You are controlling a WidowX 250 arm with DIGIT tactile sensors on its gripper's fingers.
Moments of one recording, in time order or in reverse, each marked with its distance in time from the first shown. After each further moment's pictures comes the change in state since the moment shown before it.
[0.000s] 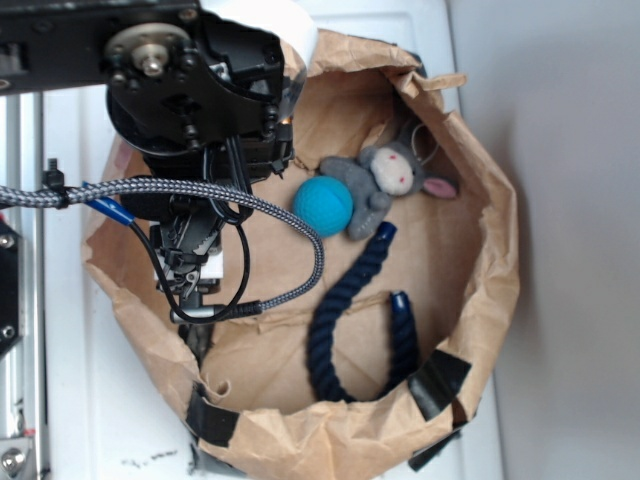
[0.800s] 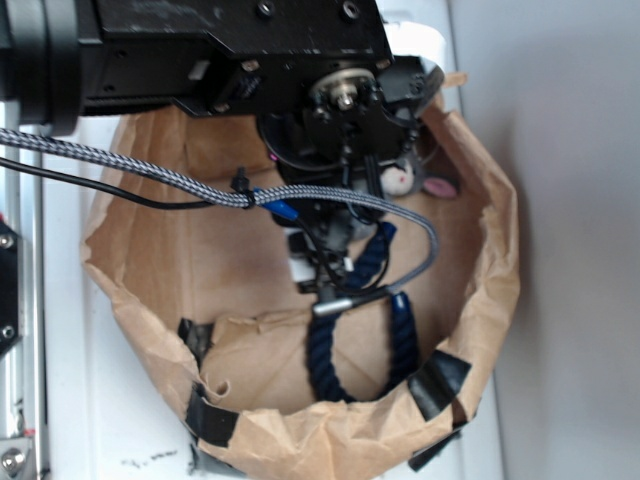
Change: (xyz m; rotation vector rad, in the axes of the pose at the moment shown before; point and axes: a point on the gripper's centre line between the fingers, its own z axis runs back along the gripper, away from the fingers) arm 0.057 0.003 -0.038 -0.021 -0.052 0.191
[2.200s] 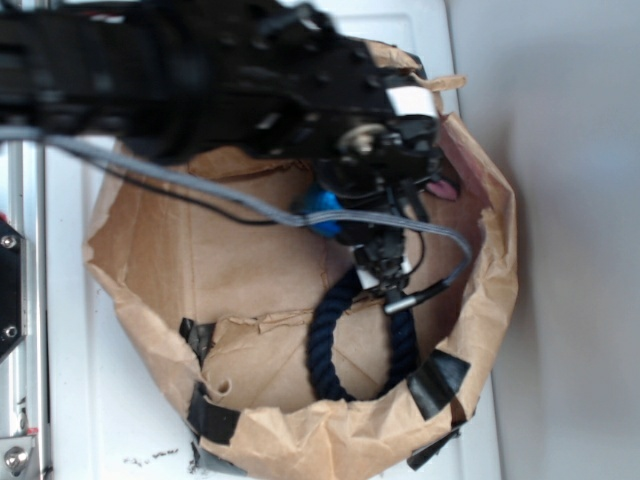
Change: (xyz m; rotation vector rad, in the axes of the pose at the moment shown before) arm 0.038 -0.001 -0.057 -0.039 -0.129 0.109
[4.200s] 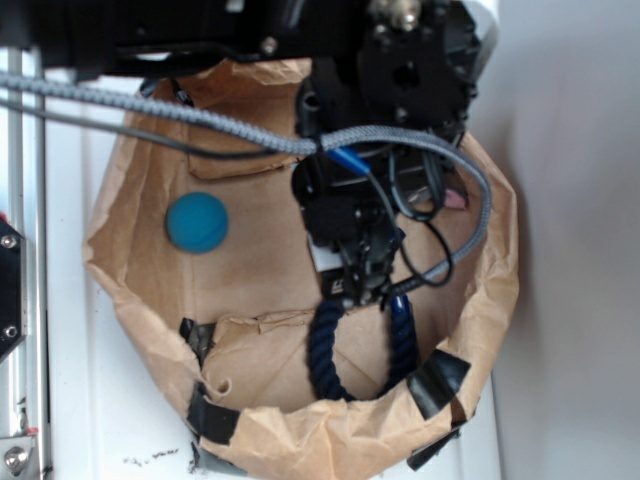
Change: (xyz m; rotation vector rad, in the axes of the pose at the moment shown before) arm -0.024 -0.034 0.085 -0.151 0.188 -0.134
